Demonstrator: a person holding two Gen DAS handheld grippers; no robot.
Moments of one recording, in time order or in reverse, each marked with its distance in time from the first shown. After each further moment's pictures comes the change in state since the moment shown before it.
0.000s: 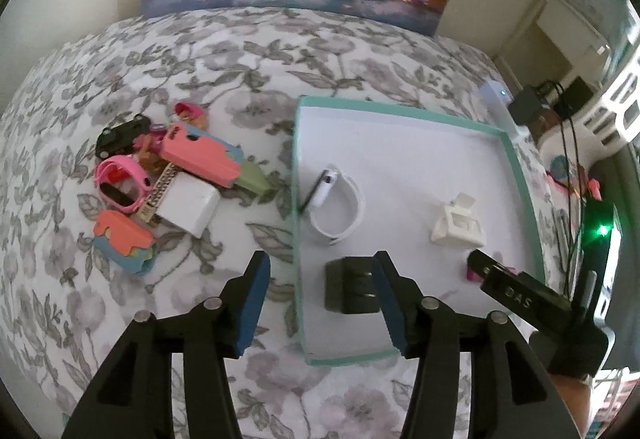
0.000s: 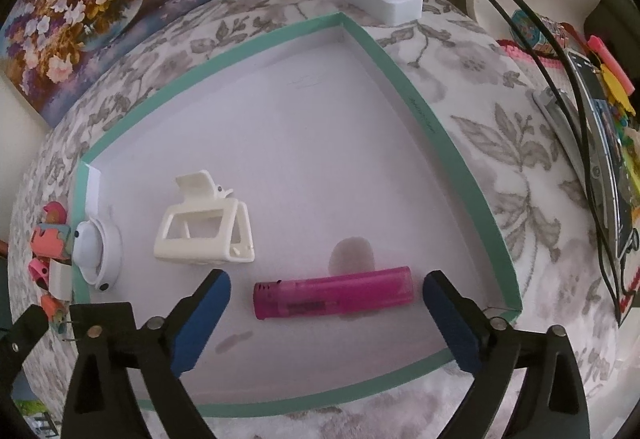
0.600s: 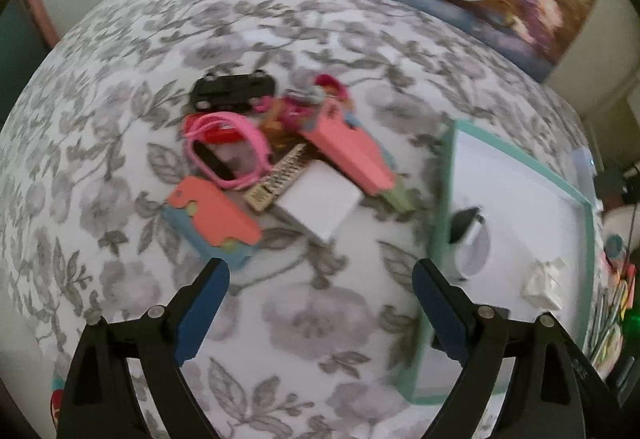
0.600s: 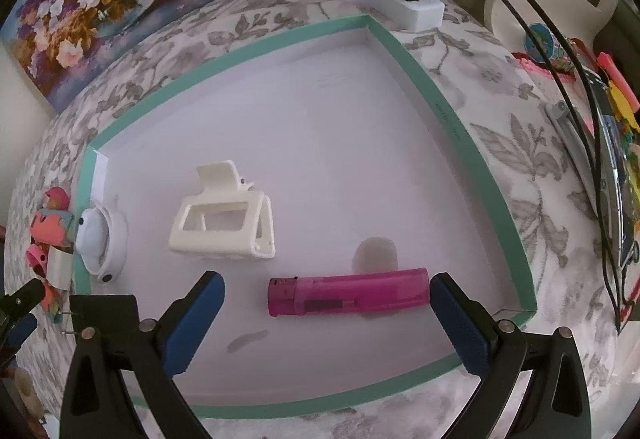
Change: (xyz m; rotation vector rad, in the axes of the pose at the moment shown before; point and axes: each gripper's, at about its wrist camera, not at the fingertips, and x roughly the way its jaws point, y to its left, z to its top) left arm 0.021 0.088 0.001 -0.274 0.013 0.155; right arm 0.000 0.013 -0.002 -0.050 -0.013 -0.001
